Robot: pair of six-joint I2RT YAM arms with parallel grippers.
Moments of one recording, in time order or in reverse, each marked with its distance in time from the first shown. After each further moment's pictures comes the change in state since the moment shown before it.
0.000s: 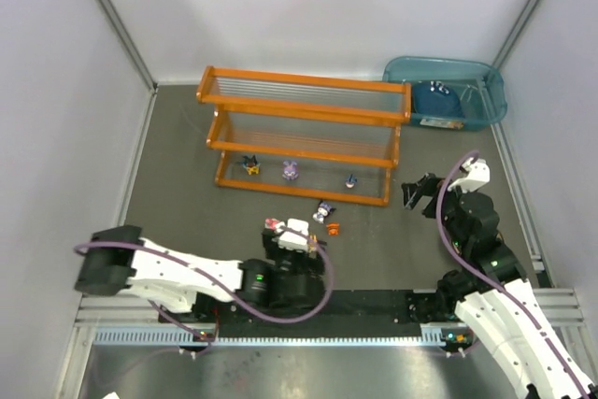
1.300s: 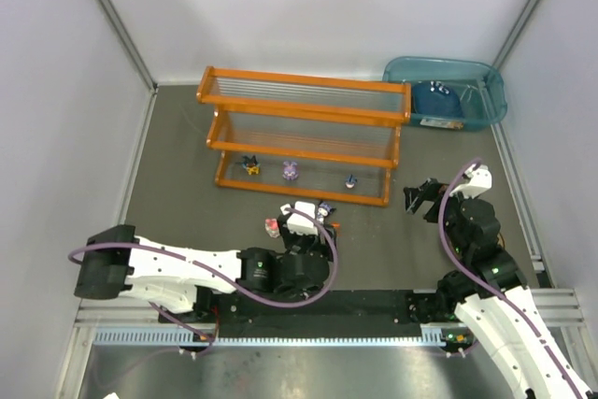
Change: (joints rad) left arm 0.076 0.067 0.147 0.136 0.110 0.064; right arm 0.000 -0.071 -0.040 -0.021 0.019 0.000
